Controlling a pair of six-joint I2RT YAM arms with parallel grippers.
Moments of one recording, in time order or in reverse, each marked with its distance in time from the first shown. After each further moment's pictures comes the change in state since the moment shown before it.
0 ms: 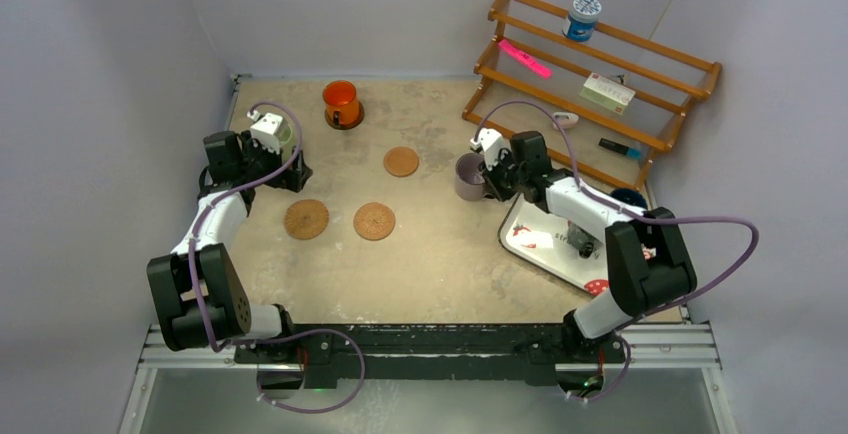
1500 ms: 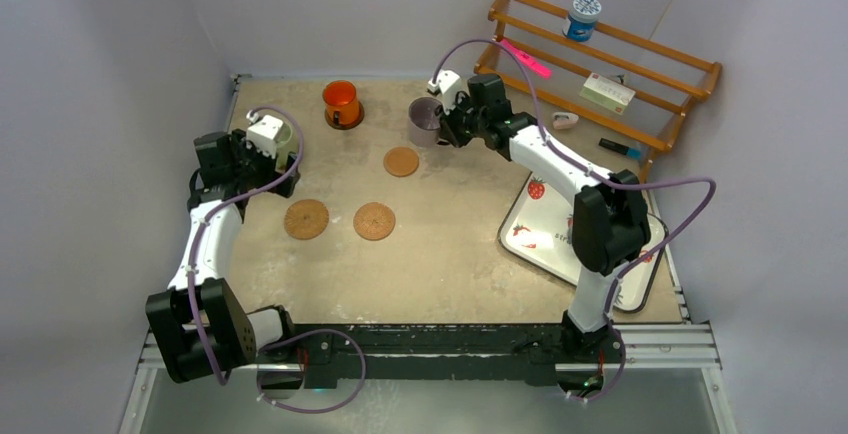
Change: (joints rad) left arm 0.009 -0.148 0.027 -0.182 -0.113 0.158; right arm 0.119 0.309 0.612 -0.130 -0.028 0.078
